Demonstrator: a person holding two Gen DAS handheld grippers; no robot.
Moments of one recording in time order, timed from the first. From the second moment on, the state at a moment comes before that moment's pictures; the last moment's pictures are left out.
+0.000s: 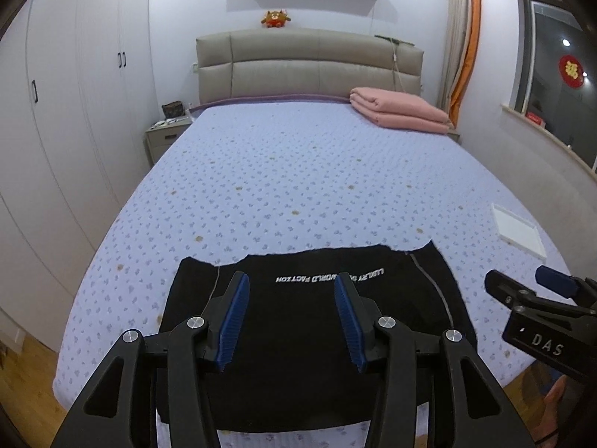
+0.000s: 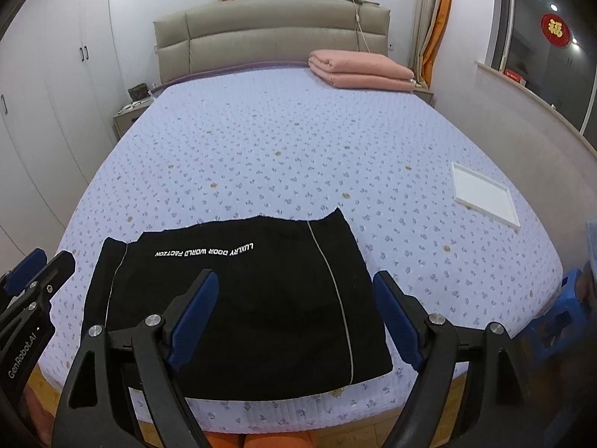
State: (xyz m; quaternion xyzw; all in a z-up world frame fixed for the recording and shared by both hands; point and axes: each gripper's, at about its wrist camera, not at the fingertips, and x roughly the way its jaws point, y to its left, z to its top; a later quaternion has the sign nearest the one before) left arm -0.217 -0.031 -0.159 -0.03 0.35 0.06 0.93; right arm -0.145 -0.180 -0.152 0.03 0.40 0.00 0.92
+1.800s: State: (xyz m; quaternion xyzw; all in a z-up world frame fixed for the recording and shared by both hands) left arm -0.245 -0.012 -0.148 -0.01 0.32 0.15 0.93; right arm -0.169 -0.170 -0.148 0.02 0.41 0.04 0.91
